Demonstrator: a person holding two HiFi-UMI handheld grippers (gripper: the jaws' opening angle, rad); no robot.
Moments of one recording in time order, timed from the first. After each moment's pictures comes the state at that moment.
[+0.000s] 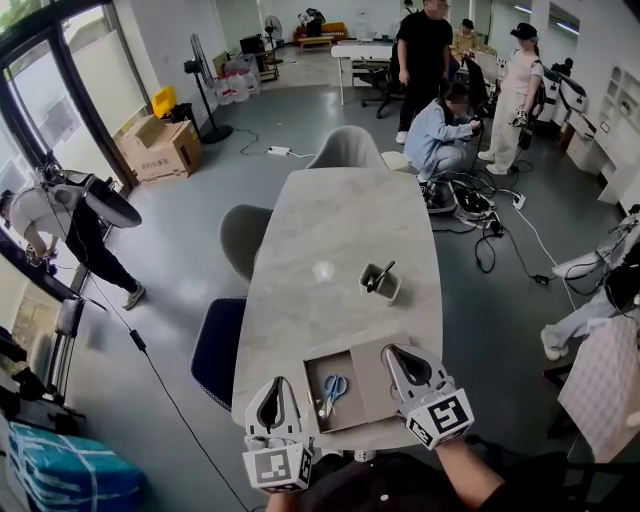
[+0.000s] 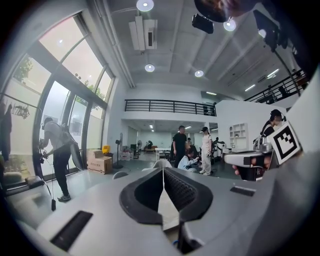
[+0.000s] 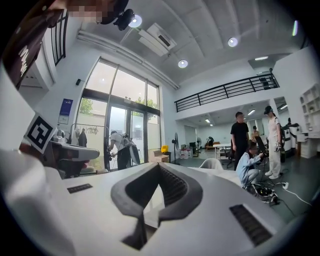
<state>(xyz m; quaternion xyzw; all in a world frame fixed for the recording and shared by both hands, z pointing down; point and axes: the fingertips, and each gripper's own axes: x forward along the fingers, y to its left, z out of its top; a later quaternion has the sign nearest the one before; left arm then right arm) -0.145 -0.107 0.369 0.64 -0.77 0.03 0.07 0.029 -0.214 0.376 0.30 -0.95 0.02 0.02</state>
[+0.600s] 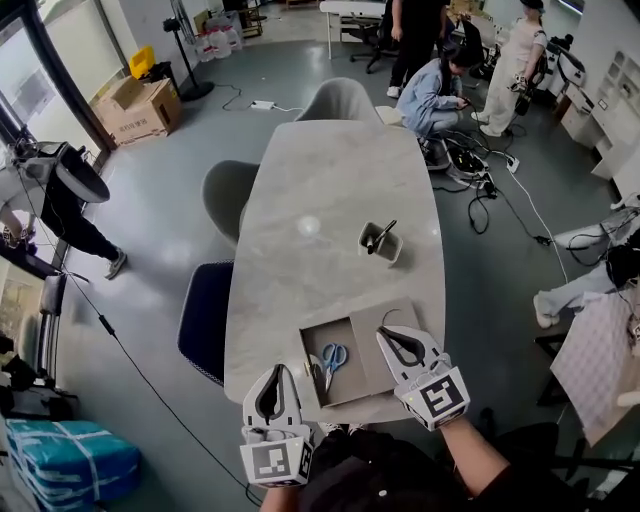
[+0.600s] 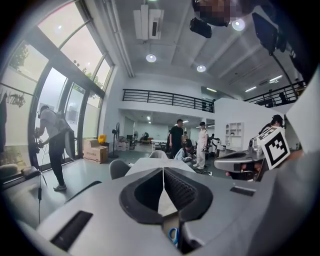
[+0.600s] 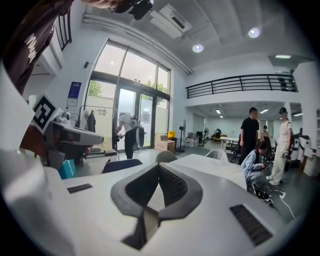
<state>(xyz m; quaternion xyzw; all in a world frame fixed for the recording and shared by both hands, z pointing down) -0.154 -0.098 0.405 0.66 -0.74 0.04 0.12 -0.007 -0.199 0.425 0.26 -0.96 0.00 0.13</state>
